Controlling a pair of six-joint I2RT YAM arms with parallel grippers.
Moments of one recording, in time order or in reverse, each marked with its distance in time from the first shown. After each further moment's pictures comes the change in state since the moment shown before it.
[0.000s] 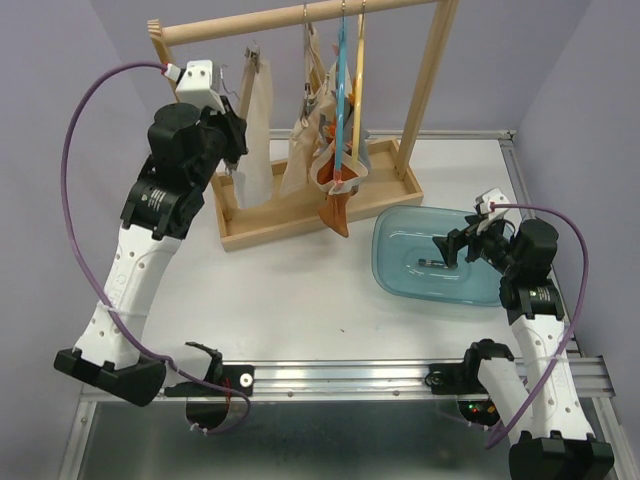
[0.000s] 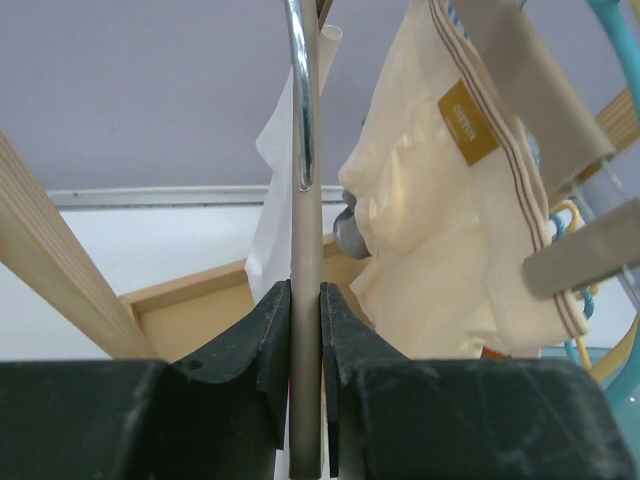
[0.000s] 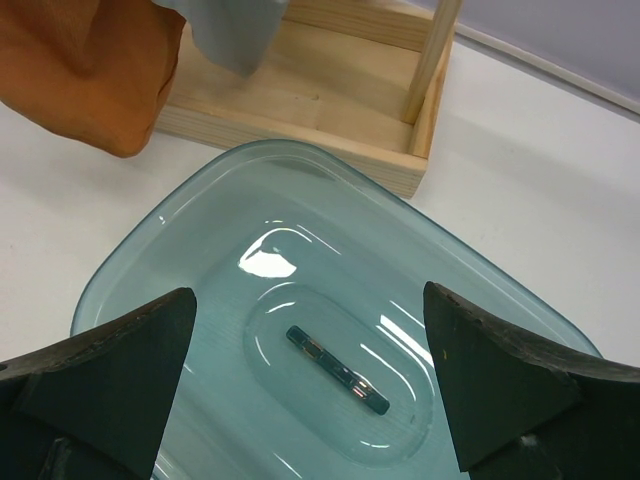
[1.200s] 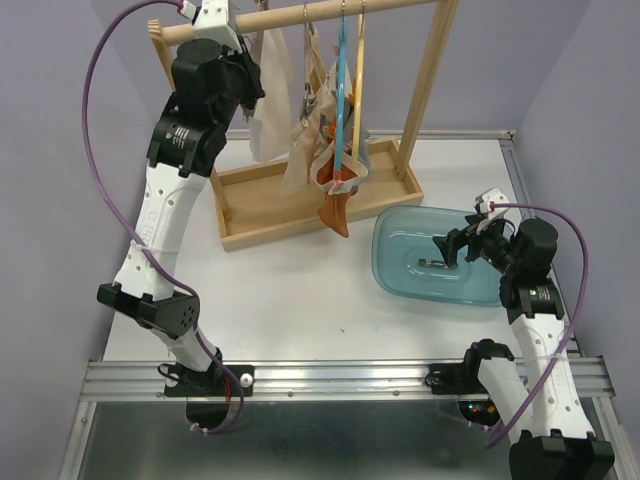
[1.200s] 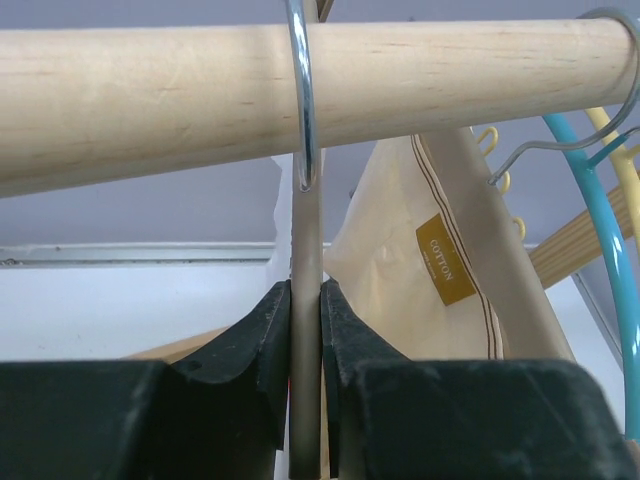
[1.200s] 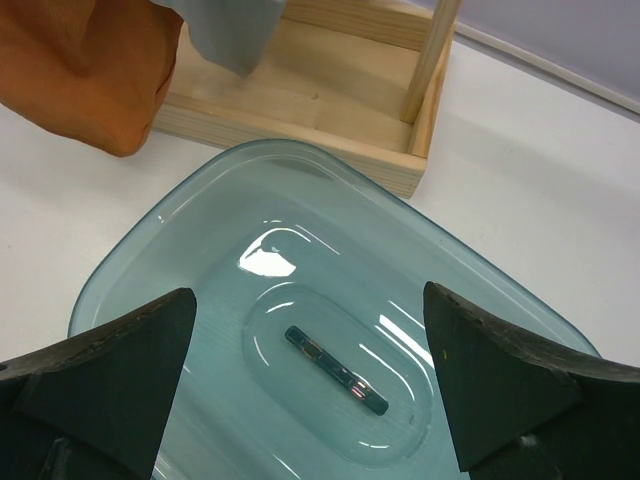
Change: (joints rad) left arm 0.000 0.352 0.462 -0.069 -0.025 -0.024; right arm 0.000 0.003 0.000 0.002 0.000 -0.003
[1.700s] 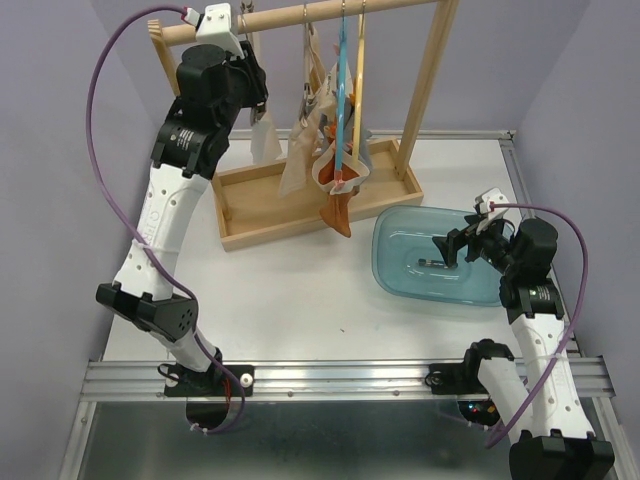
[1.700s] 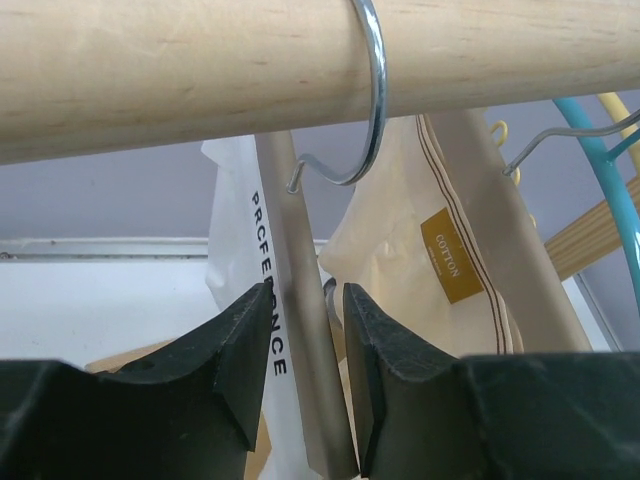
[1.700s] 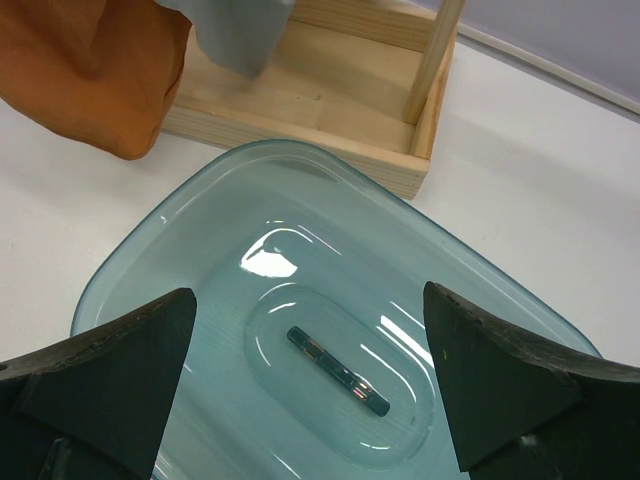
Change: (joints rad) left arm 0.005 -0.027 -0.079 0.049 0.000 -0.011; right arm 0.000 0.000 0.000 0.000 -0.007 0.000
